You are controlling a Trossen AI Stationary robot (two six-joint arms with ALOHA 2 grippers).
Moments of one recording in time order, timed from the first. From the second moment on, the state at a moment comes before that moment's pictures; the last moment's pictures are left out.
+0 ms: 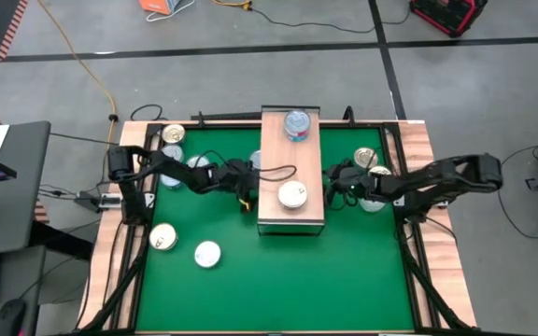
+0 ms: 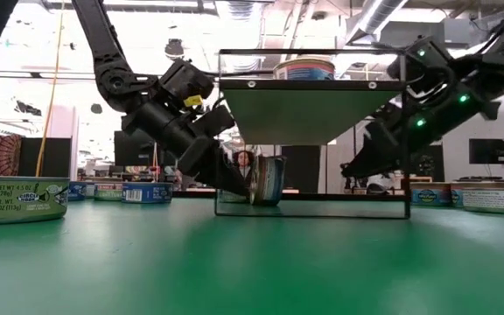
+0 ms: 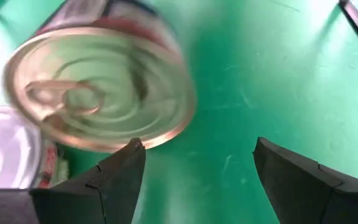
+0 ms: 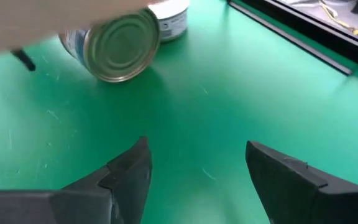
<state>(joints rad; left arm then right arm) 0.27 1.82 0.74 0.54 0.13 0.21 -0.20 1.30 0.29 0.44 0.35 0.23</state>
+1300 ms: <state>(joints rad) 0.29 1.82 0.70 0.99 0.05 0.18 -0.14 0.97 0.29 0.23 0.43 0.28</state>
